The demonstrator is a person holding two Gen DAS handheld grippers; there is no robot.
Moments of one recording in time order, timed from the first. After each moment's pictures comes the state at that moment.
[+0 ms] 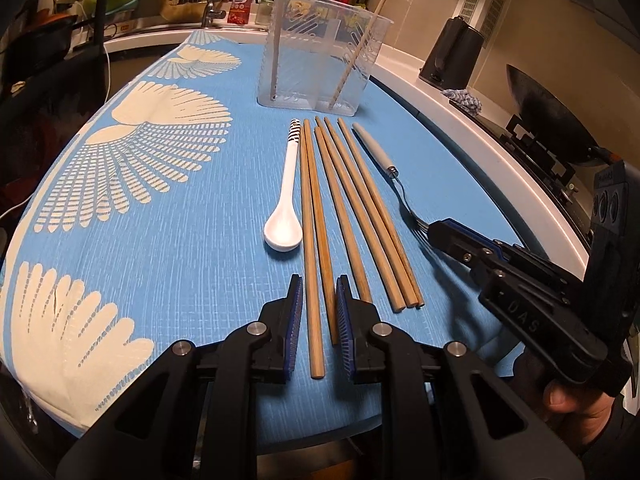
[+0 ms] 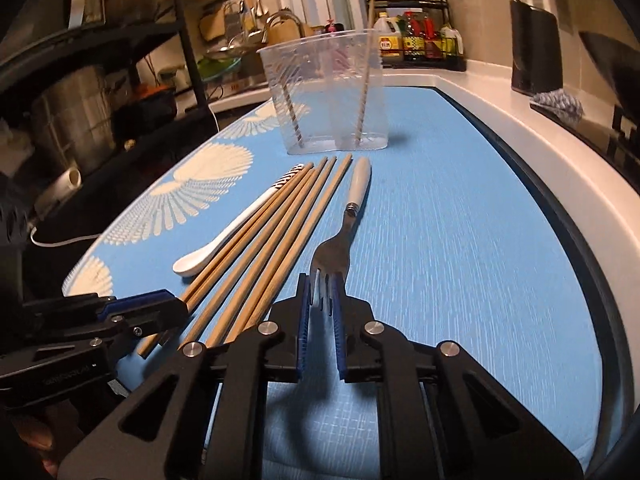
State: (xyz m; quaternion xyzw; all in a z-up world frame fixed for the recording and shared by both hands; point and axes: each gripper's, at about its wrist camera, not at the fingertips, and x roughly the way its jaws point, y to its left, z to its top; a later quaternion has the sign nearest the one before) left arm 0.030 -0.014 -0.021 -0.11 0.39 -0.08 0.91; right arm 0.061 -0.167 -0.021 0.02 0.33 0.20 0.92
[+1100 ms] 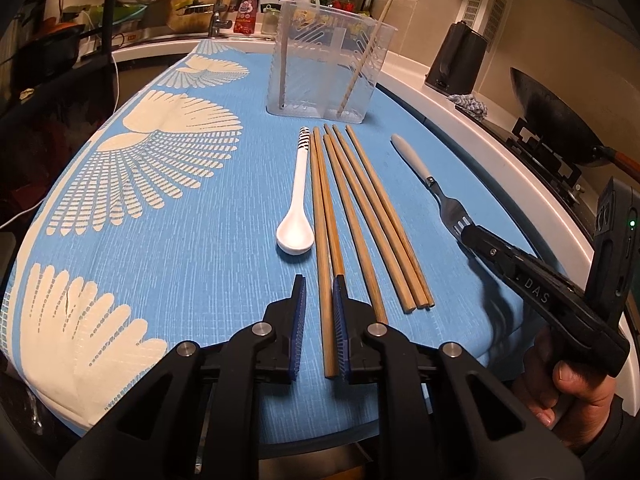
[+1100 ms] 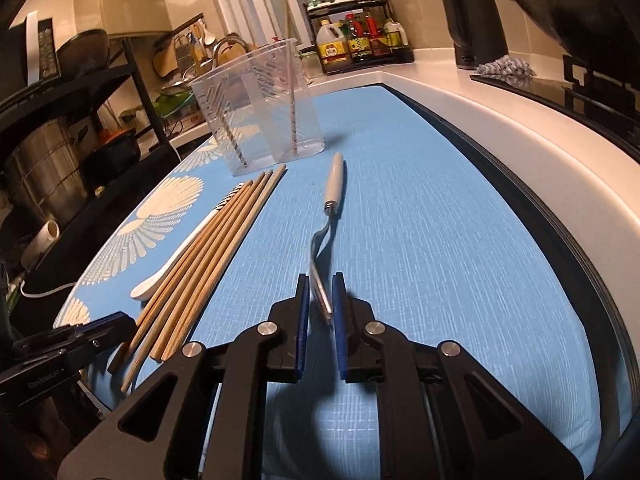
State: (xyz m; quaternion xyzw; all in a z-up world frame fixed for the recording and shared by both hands) left arm 0.027 -0.015 -0.020 -0.09 0.37 -0.07 0.92; right arm 0.066 -0.202 -0.035 0.07 0.32 0.15 0.93
